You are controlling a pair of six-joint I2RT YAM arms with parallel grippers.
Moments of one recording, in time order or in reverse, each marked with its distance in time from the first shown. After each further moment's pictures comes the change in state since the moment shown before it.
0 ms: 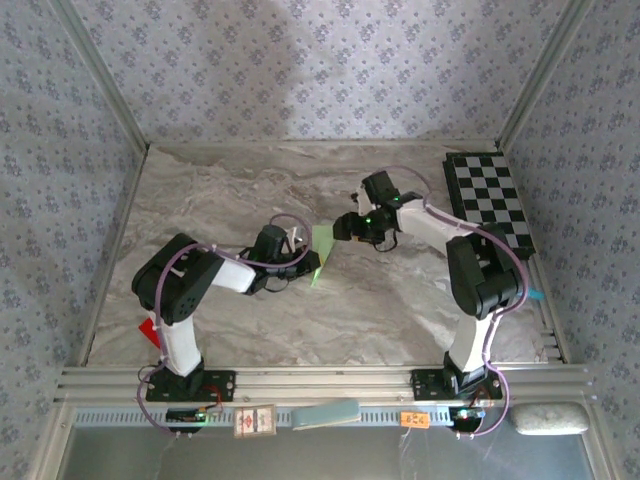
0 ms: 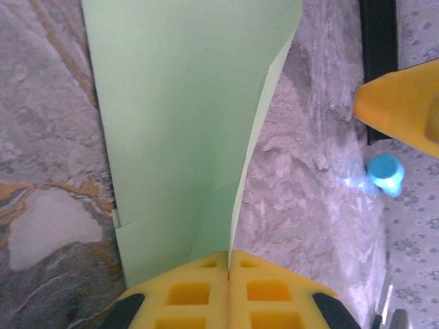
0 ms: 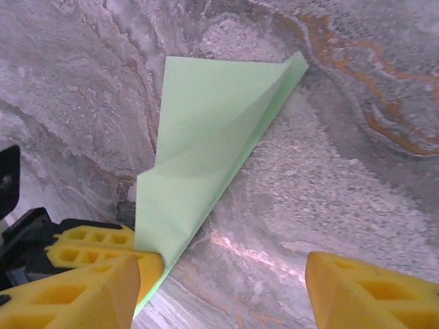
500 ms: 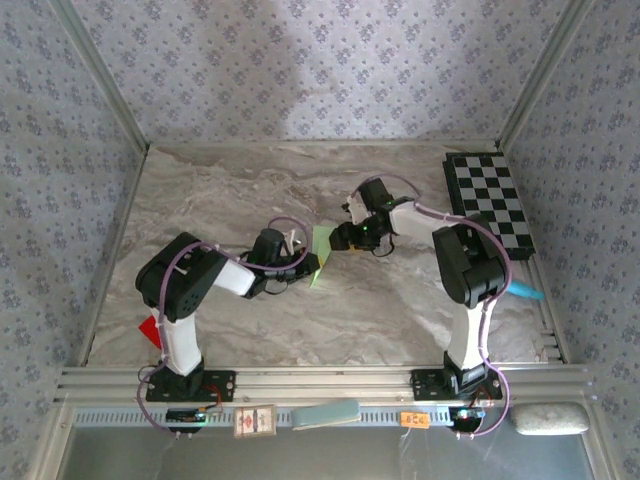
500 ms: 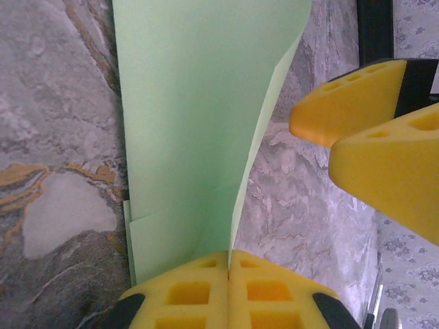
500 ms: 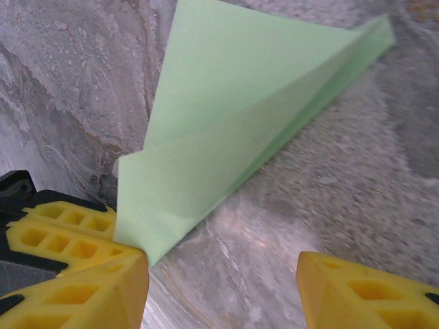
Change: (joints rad) left arm 0.004 0.031 -0.036 0.085 0.010 -0.034; right arm 0.021 0.115 0.022 0.019 -0.099 -0.134
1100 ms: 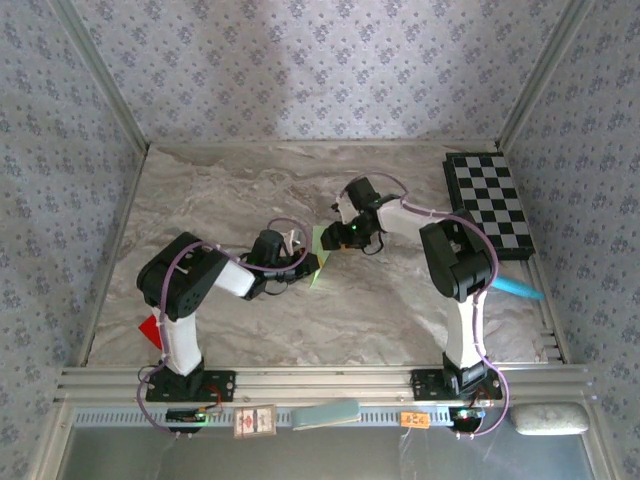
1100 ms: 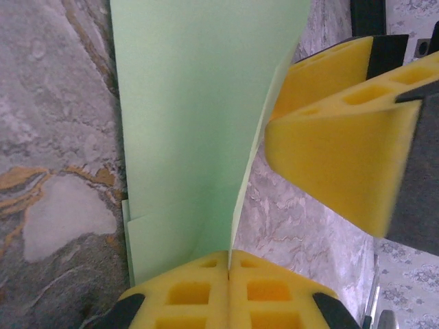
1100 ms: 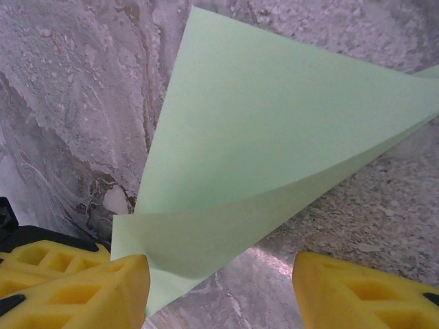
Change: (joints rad) left arm 0.000 0.009 -0.011 0.043 0.000 -0.011; right arm 0.043 0.084 0.095 -0.024 0.052 -0.002
